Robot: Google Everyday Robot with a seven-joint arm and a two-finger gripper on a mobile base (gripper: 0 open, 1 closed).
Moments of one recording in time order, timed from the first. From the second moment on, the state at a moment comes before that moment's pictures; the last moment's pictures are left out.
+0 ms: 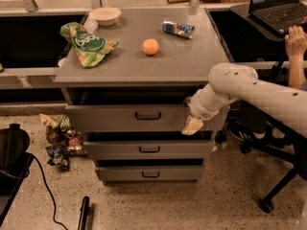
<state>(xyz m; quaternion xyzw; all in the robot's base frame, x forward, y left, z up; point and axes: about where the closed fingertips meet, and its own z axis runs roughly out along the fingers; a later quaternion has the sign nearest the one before) 0.630 -0.131 0.653 -0.68 0.70 0.04 0.21</state>
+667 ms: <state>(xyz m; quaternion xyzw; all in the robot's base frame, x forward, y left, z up) 0.614 -0.127 0.677 -0.68 0.70 0.04 0.23</state>
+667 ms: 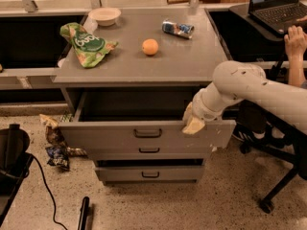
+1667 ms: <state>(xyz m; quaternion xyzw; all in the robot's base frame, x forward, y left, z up) 0.611 -0.127 0.679 -0.68 0.70 0.04 0.23</state>
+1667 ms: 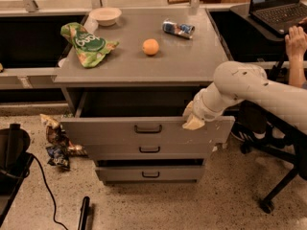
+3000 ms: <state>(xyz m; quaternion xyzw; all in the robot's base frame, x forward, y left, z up) 0.600 -0.126 0.678 -0.70 0.69 0.06 0.20</state>
